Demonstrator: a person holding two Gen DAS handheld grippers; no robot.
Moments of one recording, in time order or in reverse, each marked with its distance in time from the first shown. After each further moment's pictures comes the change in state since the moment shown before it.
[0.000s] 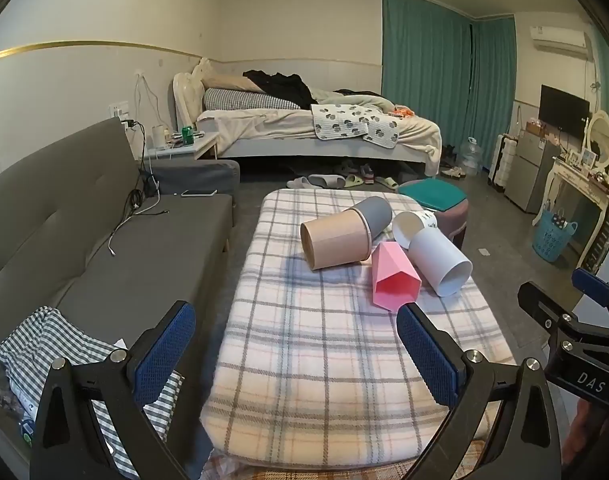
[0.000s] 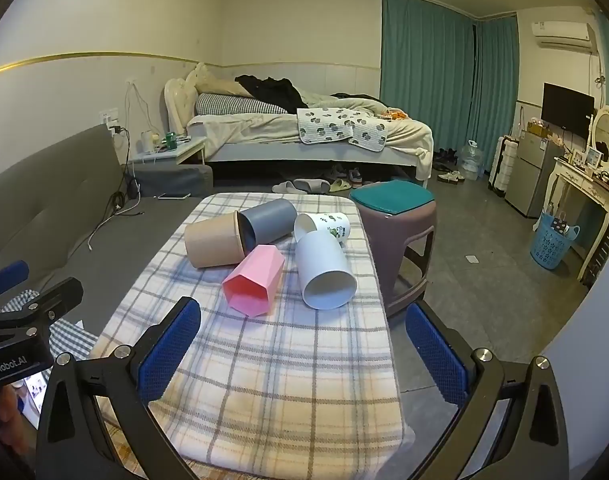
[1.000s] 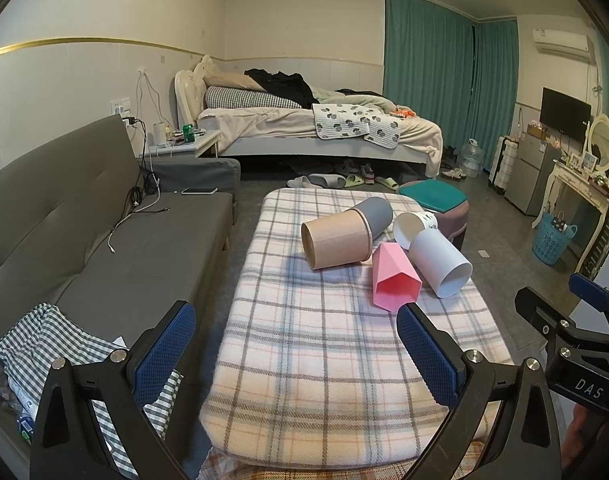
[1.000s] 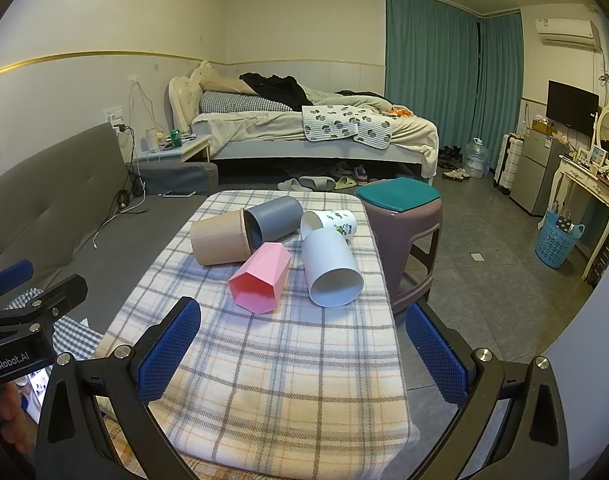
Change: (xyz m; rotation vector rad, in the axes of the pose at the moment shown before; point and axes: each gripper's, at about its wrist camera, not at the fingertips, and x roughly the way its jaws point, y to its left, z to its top) left arm 0.003 0.002 -0.004 -0.008 0.007 -0.003; right arm 0.001 0.005 -0.005 0.004 0.014 0.016
